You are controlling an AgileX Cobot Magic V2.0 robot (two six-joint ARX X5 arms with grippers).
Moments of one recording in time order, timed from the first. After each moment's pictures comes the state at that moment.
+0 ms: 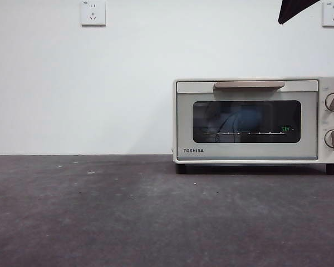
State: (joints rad) left arm 0.03 0.26 0.09 0.21 0.01 0.11; right arm 0.17 1.51 1.65 -0.74 -0.10 -0.05
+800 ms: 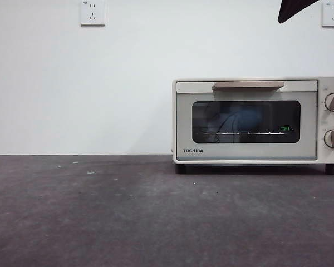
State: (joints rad) left arm 0.03 0.01 0.02 -0.18 0.05 0.02; right arm 0.17 1.51 1.65 -0.74 -0.10 -0.05
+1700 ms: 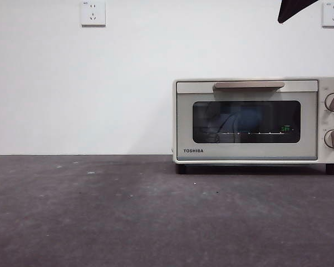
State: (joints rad) left arm 0.02 0.01 0.02 -0.17 0.03 -0.08; right arm 0.17 1.51 1.65 -0.74 -0.10 -0.05
